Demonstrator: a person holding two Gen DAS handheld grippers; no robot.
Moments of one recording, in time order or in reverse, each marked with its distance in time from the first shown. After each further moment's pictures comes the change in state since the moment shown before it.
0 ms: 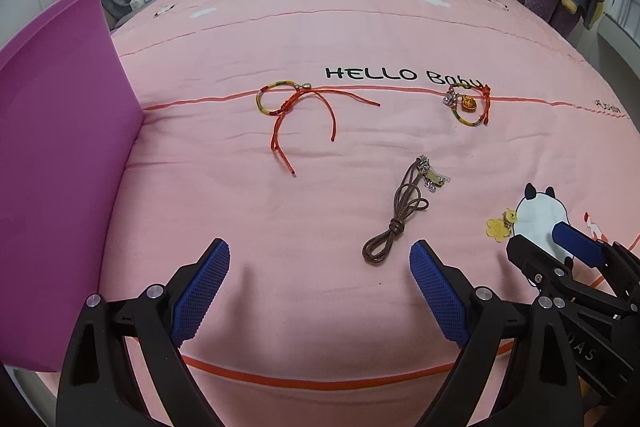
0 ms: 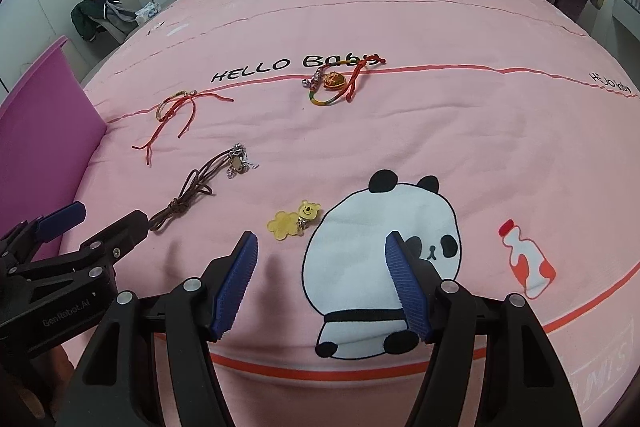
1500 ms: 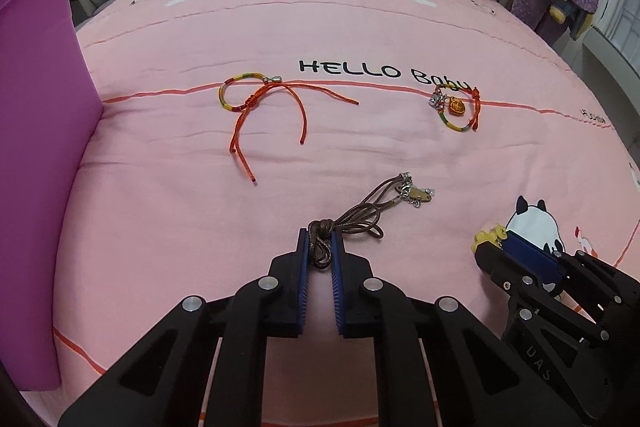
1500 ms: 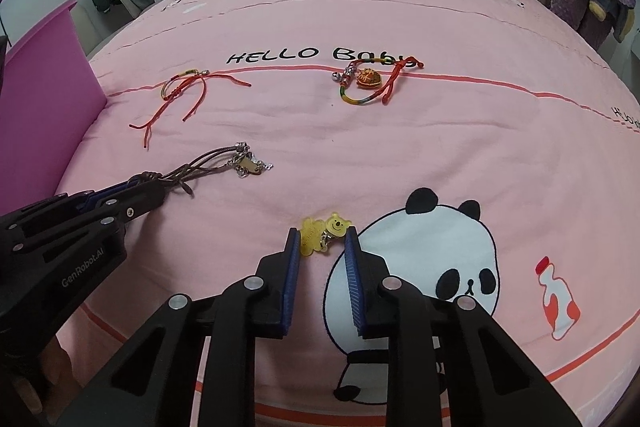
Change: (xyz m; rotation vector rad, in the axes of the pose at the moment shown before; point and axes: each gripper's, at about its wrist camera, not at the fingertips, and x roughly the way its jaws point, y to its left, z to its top) left arm 0.023 -0.005 0.006 -0.024 0.002 -0.115; right arm 0.020 0.020 0.005 -0.094 0.007 0.010
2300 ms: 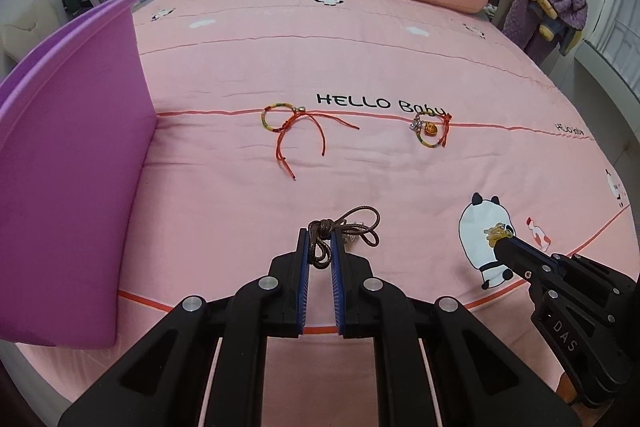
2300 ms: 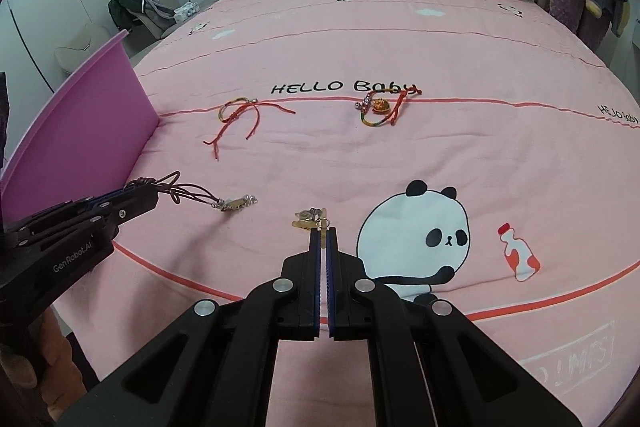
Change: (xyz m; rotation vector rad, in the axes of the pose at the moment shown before) left arm -0.094 0.016 -0.010 -0.016 -0.053 -0.001; right arm -0.089 0.015 -0.011 0.009 -0.056 0.079
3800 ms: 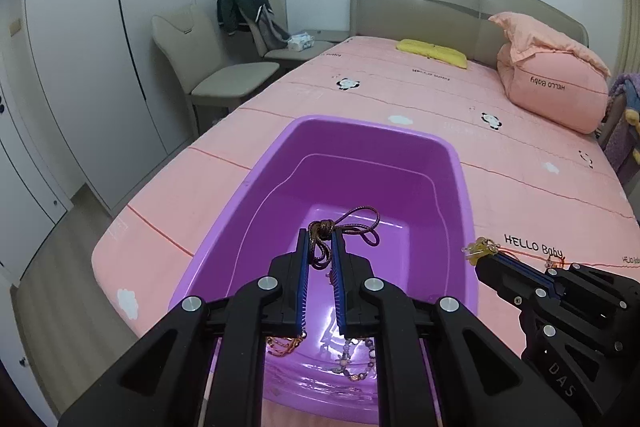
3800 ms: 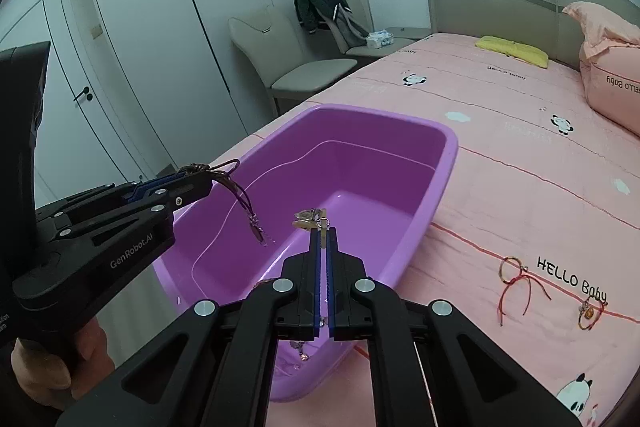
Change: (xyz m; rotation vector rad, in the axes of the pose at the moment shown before) left arm -0.188 0.240 0.044 -0.282 -0.204 0.358; right arm -0.051 0.317 0.109 -0.413 -0.061 0.412
